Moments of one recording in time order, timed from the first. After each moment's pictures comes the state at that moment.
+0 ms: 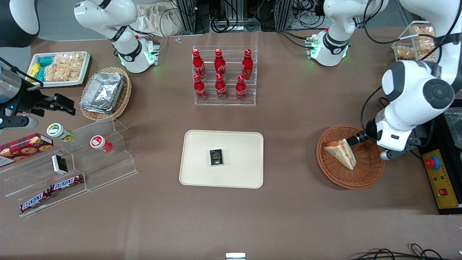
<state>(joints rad) 0.07 0.13 -0.16 -2.06 -0.02 2.23 -0.58</state>
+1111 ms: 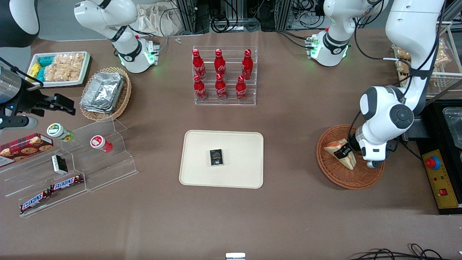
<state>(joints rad) 0.07 0.31 -0.16 -2.13 -0.02 2.46 -0.80</state>
